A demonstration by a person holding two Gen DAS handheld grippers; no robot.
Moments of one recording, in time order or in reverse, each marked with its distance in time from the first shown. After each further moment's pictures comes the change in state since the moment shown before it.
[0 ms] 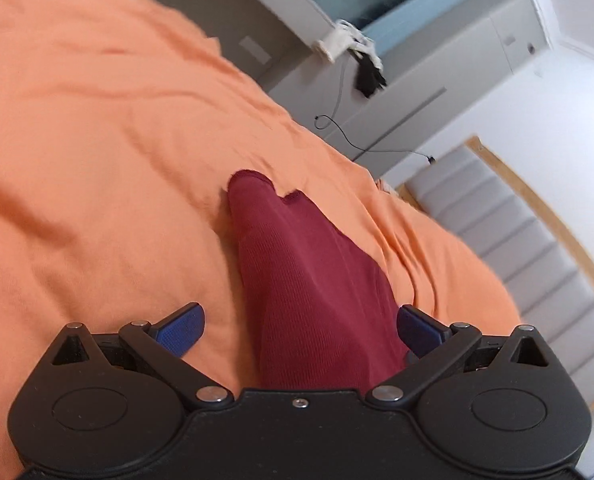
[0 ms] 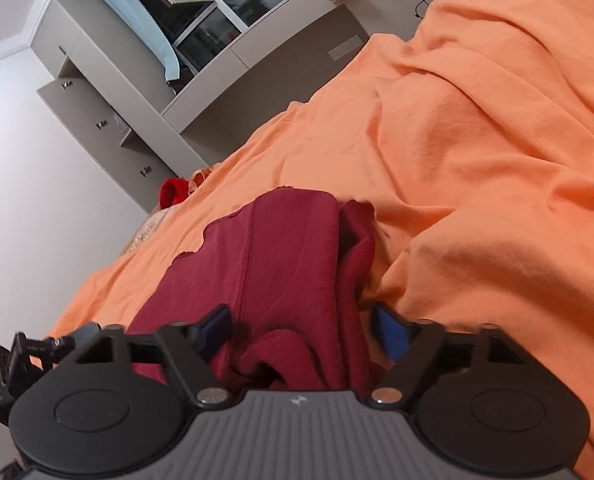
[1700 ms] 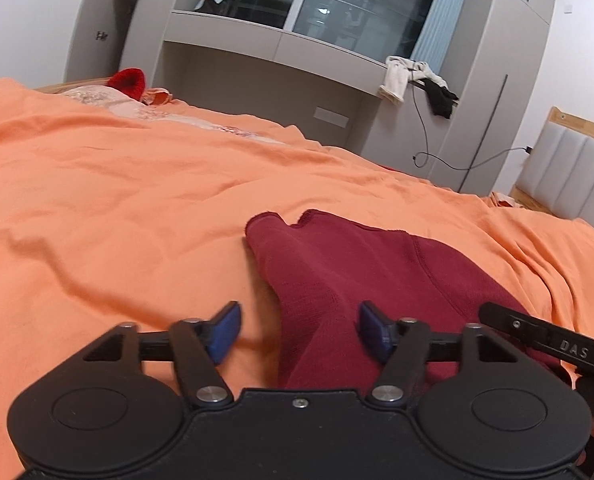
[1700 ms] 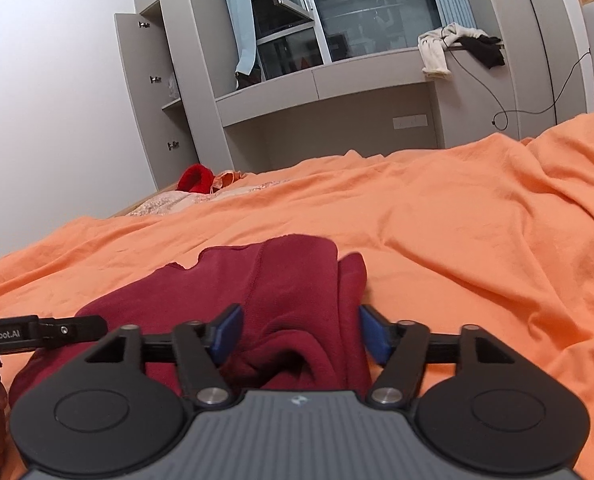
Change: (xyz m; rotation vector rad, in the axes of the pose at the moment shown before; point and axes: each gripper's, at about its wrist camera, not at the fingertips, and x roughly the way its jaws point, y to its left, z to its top) left arm -0.069 -0.028 0.011 0.335 -0.201 0.457; right arm 0.054 0.122 -0.024 -0.419 -0.152 -0.079
